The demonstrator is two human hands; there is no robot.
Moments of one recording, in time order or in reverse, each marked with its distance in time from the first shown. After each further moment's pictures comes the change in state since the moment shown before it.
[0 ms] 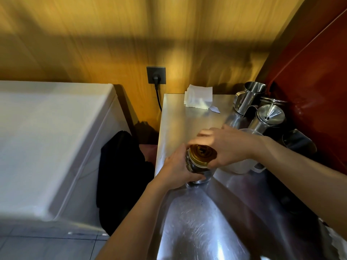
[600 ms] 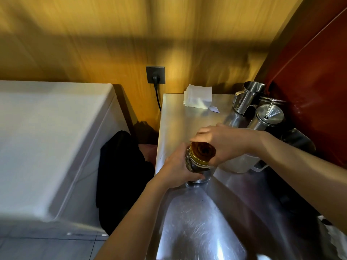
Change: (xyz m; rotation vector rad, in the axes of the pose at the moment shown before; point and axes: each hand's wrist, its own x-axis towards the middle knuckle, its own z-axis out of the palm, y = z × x) left_hand 0.001 -0.002 -0.001 -0.089 -0.039 0.004; right_hand 0.007 0.001 -0.008 0.081 -0.083 -0.026
